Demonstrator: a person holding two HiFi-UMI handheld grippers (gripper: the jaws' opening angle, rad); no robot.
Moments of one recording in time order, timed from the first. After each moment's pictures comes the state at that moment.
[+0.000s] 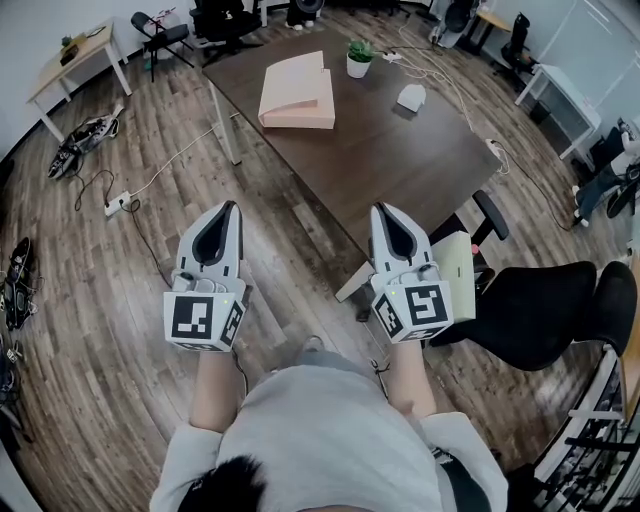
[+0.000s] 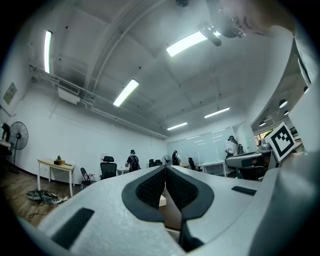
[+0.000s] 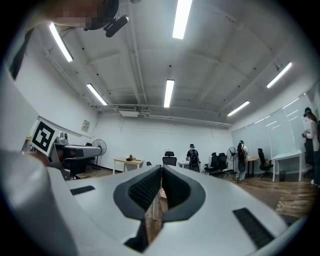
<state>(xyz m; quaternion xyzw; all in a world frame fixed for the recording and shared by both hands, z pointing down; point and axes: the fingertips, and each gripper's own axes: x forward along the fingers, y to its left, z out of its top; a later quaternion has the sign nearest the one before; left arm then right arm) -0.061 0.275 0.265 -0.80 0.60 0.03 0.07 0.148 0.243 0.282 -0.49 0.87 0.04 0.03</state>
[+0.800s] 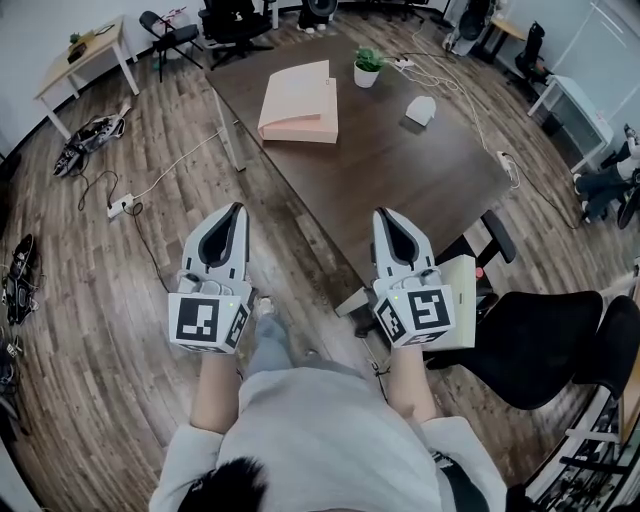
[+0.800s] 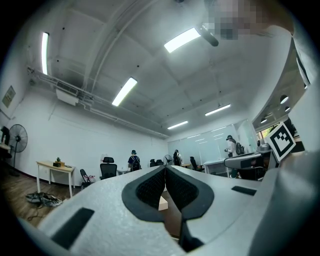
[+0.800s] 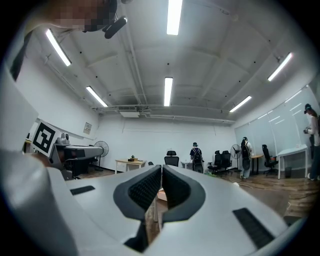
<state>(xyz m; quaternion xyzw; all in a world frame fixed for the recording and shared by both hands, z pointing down) -0.036 0.208 0.267 -0.79 0.60 0.03 0.08 0.164 0.171 0.290 -0.47 0.88 0.03 0.04</state>
